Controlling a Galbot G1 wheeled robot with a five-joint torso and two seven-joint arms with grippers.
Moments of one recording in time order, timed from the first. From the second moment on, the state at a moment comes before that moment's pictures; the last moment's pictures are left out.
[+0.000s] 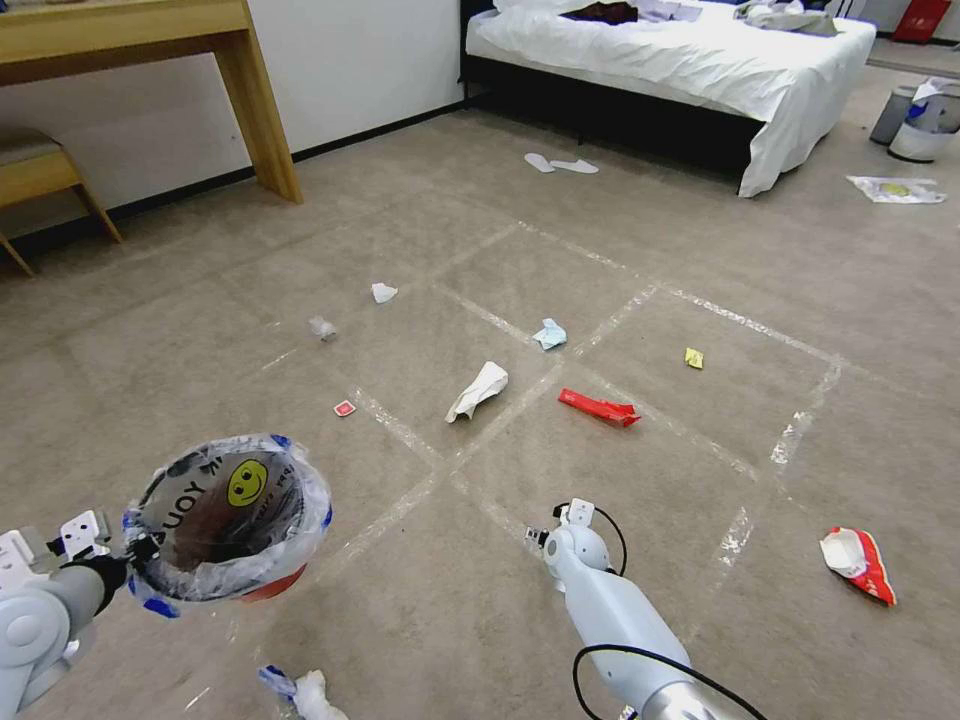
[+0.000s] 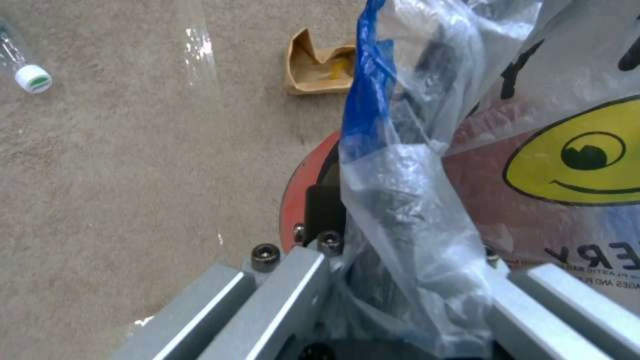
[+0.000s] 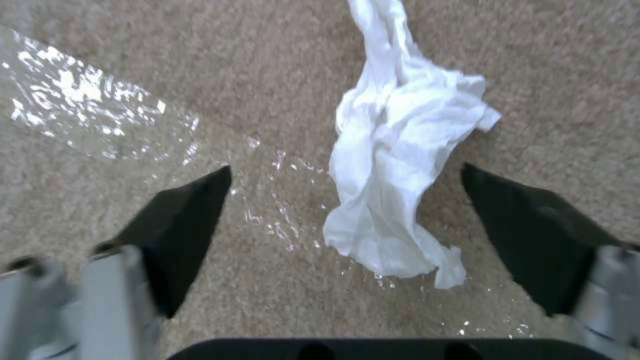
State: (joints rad) left arm 1.51 -1.03 -0.99 -1.93 -1.23 0.73 -0.46; right arm -0.76 1.57 0.26 0.80 0.64 -0.43 0.45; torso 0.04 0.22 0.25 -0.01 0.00
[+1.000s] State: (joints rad) left arm 1.50 -1.04 -0.97 -1.92 -1.21 0.72 -0.45; right arm -0.91 1.45 0.22 1.01 0.64 -0.28 0.34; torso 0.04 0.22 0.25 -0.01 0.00
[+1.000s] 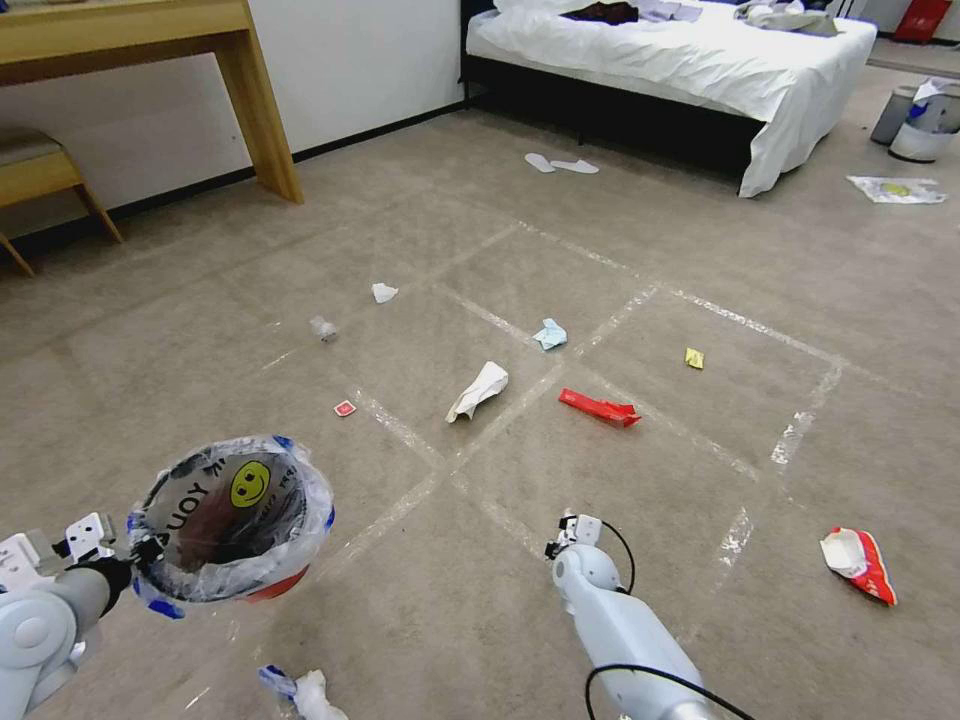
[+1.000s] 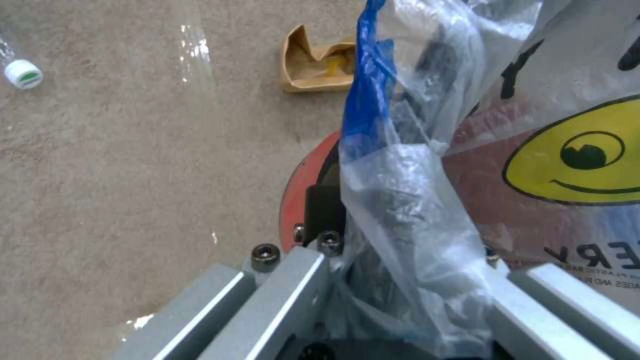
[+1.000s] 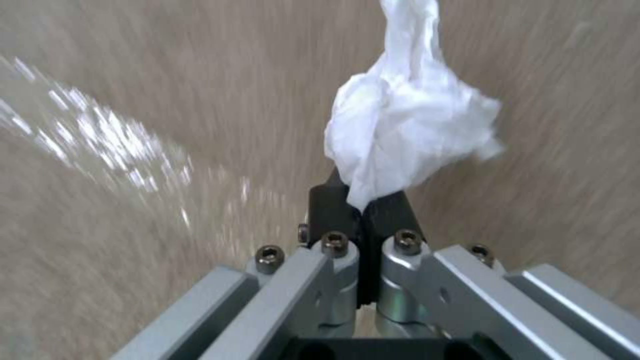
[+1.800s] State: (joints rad) left arm 1.51 -1.05 -0.94 -2.00 -1.23 0.73 -0.45; right arm -1.10 1.04 0.11 2.06 0.92 0.11 -0.05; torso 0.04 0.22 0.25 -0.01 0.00
